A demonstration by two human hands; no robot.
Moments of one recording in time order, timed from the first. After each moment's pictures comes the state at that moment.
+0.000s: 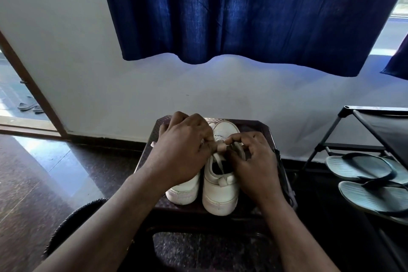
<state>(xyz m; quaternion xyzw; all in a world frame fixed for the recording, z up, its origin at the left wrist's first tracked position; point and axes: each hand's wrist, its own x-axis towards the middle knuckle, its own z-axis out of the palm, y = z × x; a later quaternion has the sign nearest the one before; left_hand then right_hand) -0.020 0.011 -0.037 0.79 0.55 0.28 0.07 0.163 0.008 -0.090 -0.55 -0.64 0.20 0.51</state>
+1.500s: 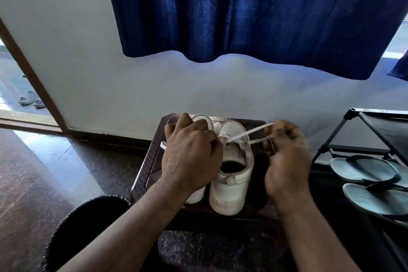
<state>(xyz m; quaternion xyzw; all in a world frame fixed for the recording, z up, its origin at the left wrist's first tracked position) -0.007 0.007 -0.064 0.72 0.59 0.35 -0.08 0.165 0.011 -0.061 -0.45 -0.33 0.39 0.73</state>
